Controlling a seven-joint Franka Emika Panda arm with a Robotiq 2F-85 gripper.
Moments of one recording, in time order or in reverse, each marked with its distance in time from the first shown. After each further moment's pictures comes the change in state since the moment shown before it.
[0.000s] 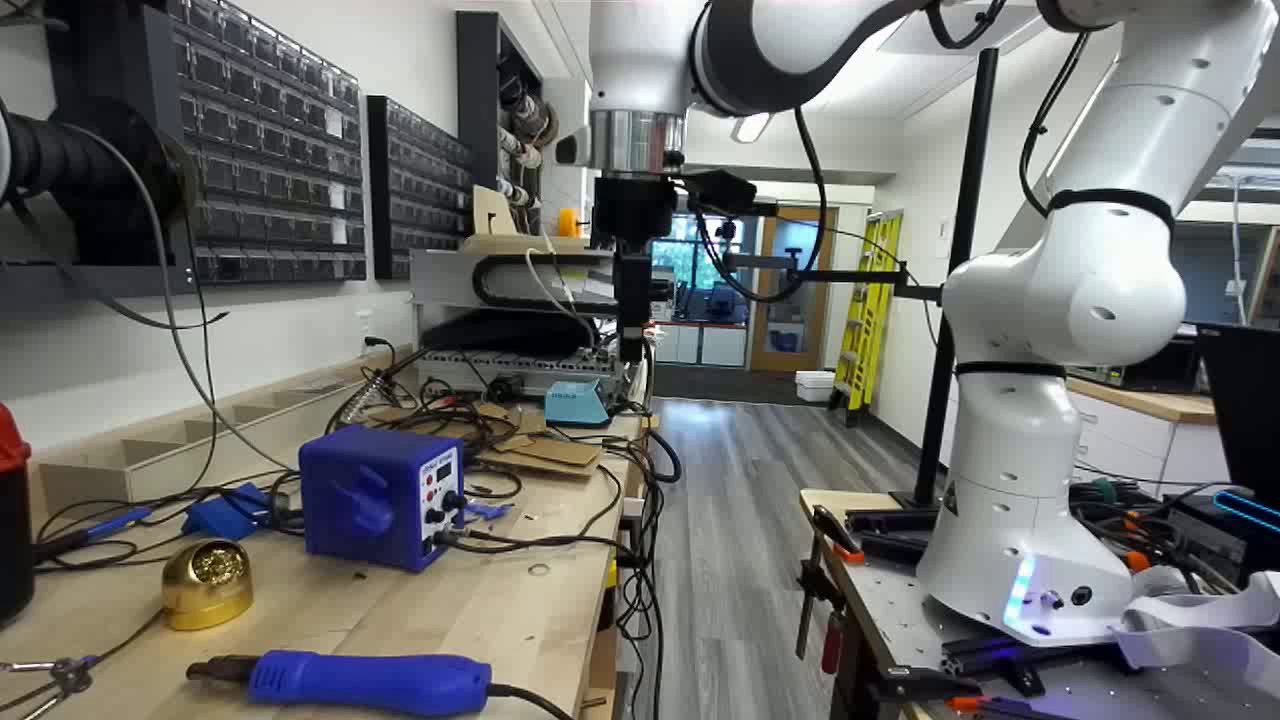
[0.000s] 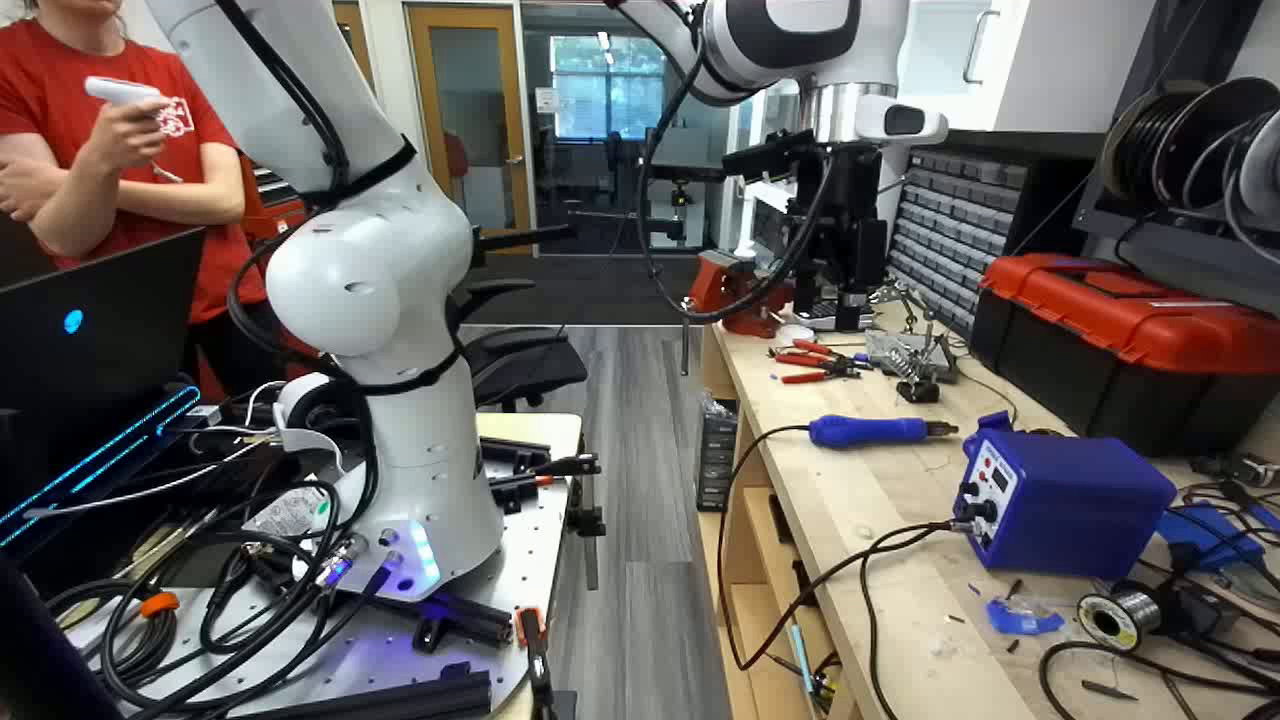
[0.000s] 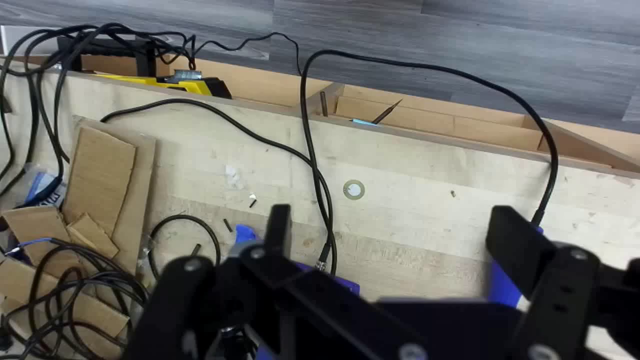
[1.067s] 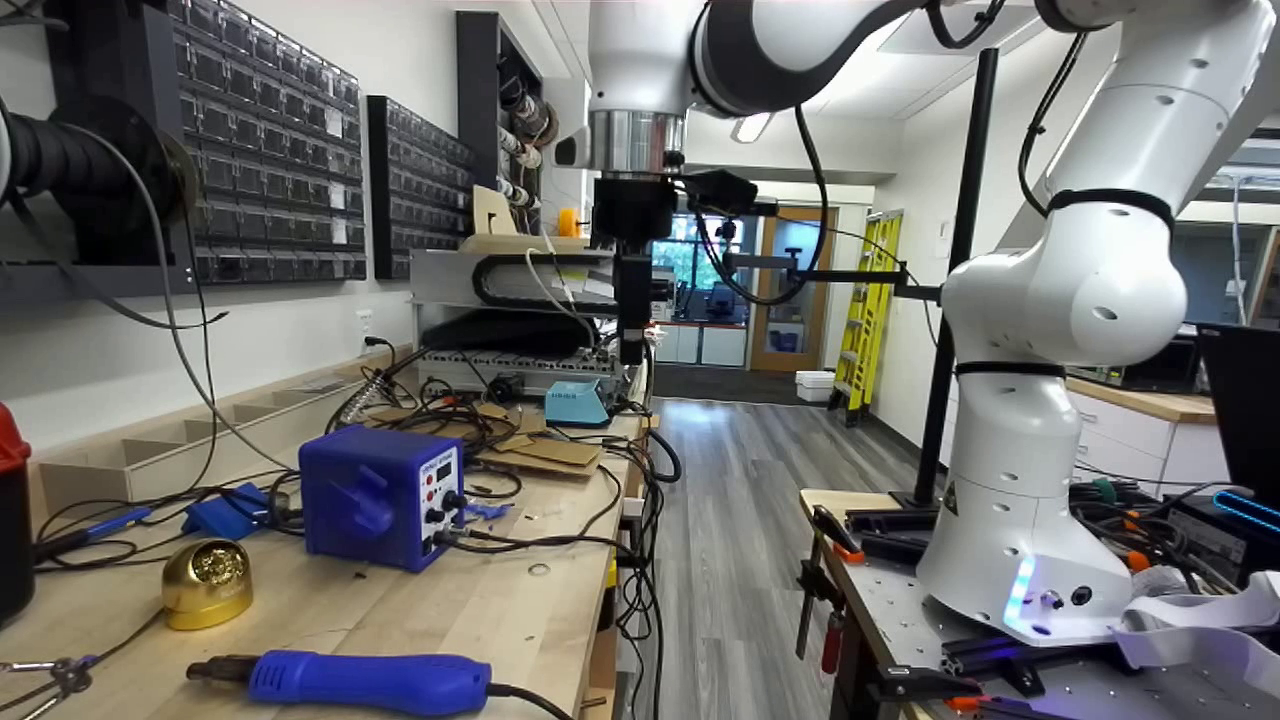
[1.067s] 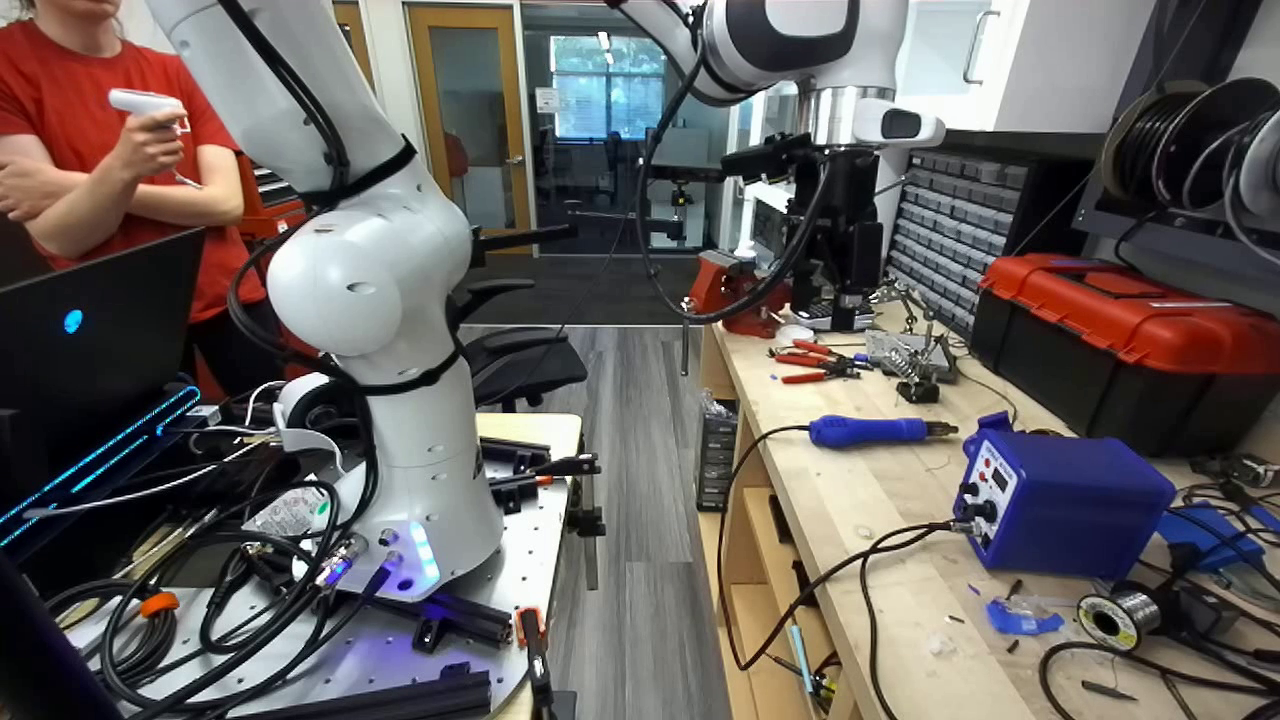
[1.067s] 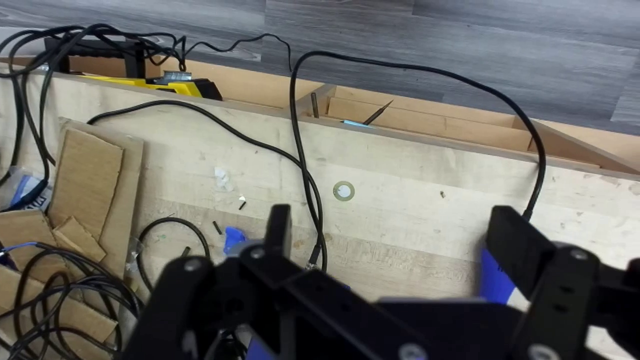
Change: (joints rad) arm 0.011 0.005 -0.002 0.000 0.020 0.000 0.000
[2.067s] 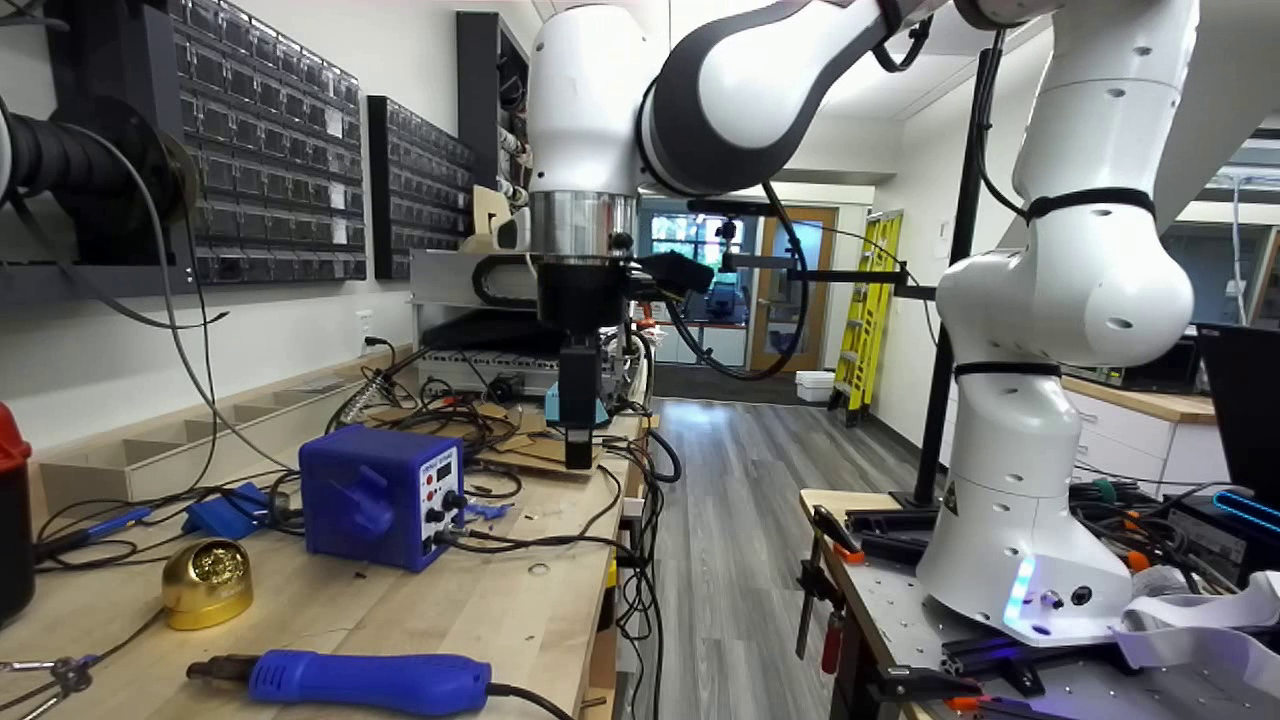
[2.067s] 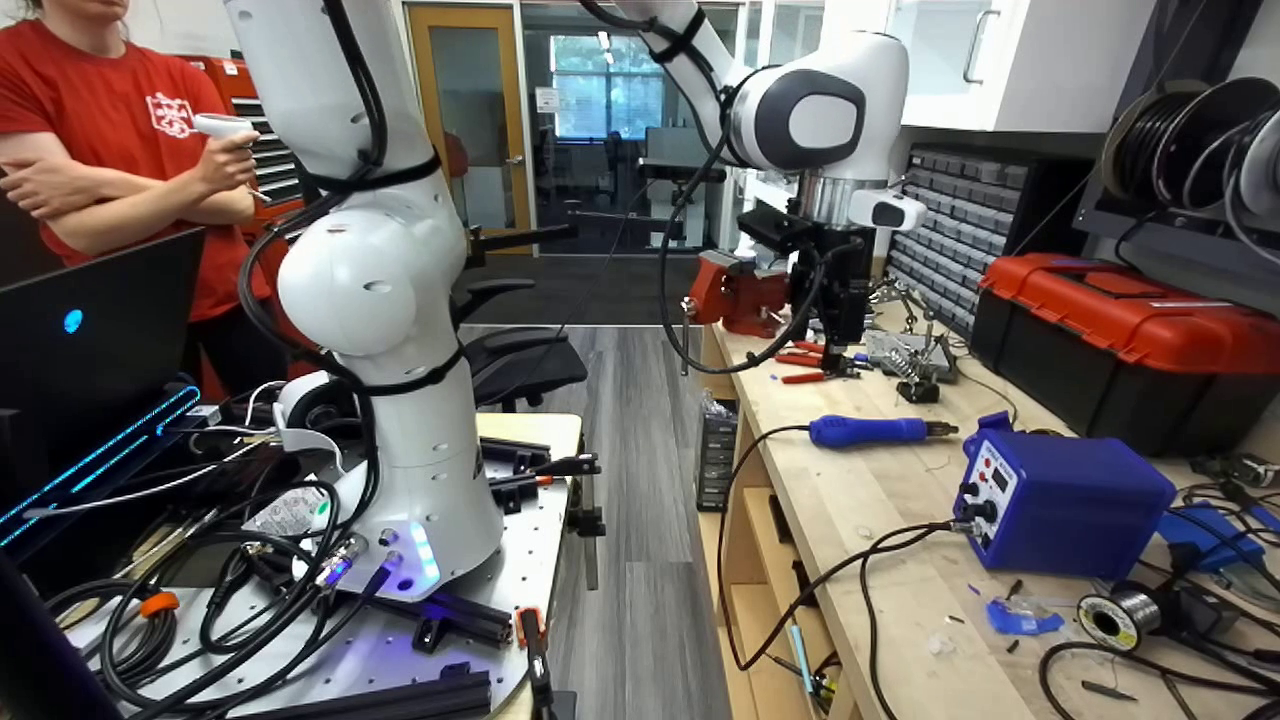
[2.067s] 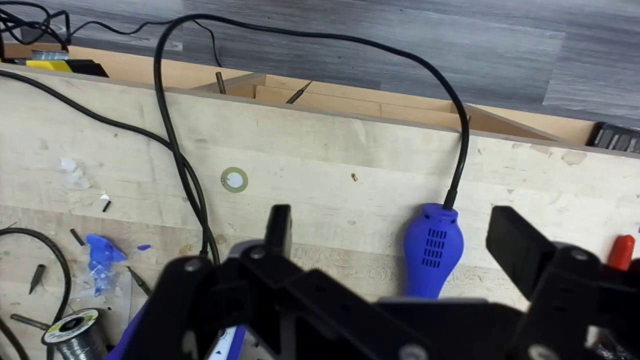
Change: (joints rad) arm 0.083 0.261 0.030 0.046 0.112 0.210 0.074
